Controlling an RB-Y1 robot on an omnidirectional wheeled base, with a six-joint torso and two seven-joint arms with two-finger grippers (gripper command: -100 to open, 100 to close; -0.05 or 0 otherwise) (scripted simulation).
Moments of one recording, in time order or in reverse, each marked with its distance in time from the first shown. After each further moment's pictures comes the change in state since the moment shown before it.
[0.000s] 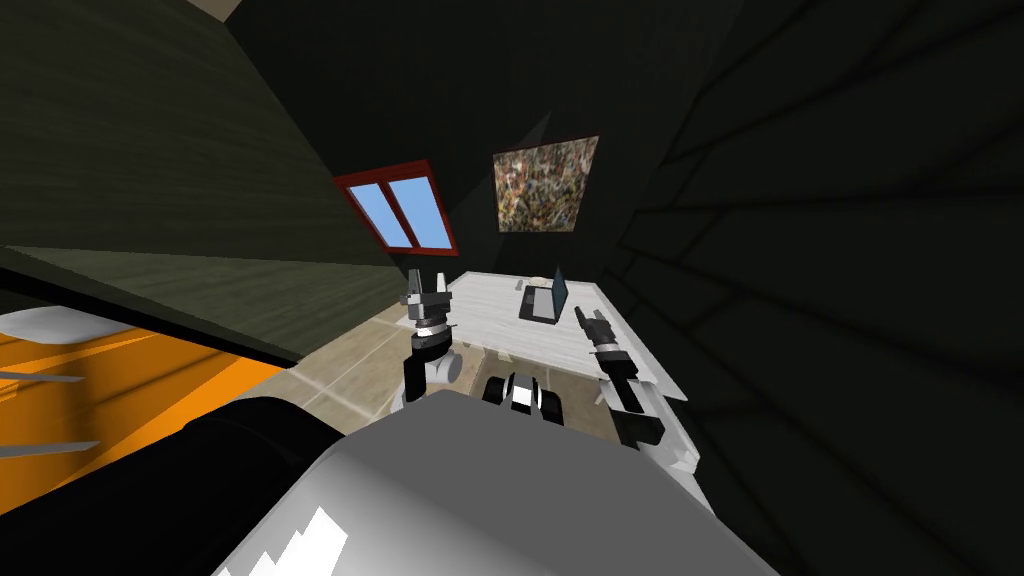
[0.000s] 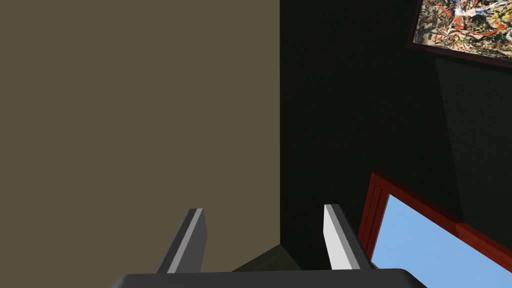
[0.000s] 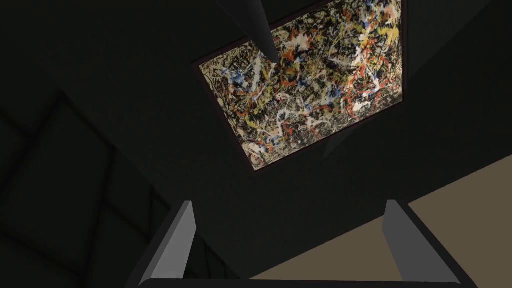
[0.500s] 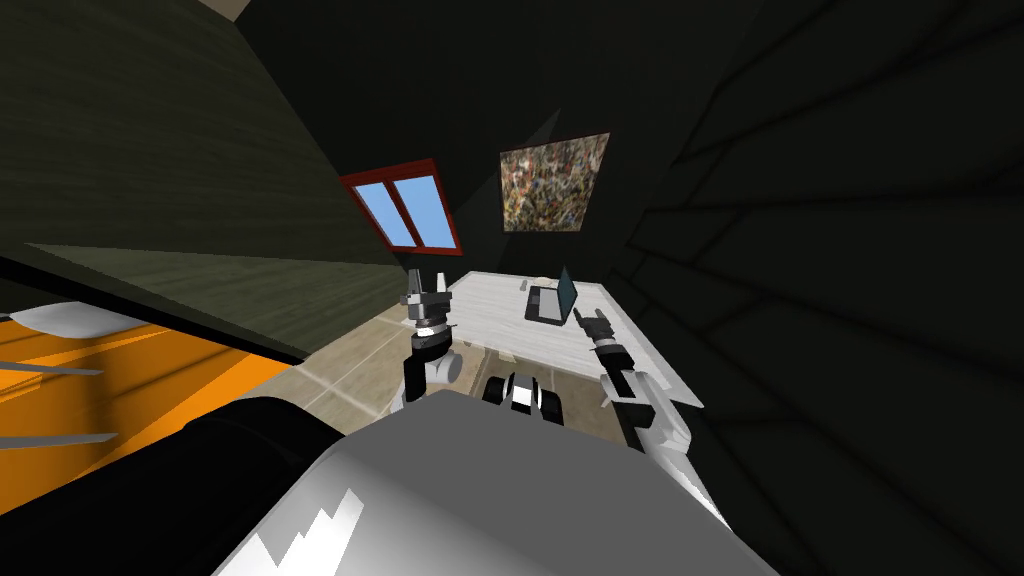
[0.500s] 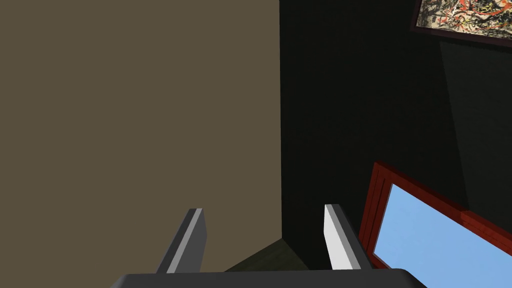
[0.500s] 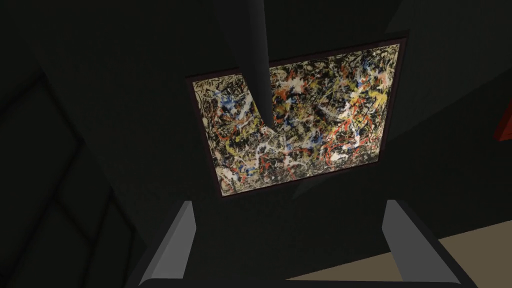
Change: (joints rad) left arm 0.000 0.000 0.000 0.000 0.000 0.000 0.000; right arm -0.082 -0.037 -0.009 0.103 0.131 0.056 0.089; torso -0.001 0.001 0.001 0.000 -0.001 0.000
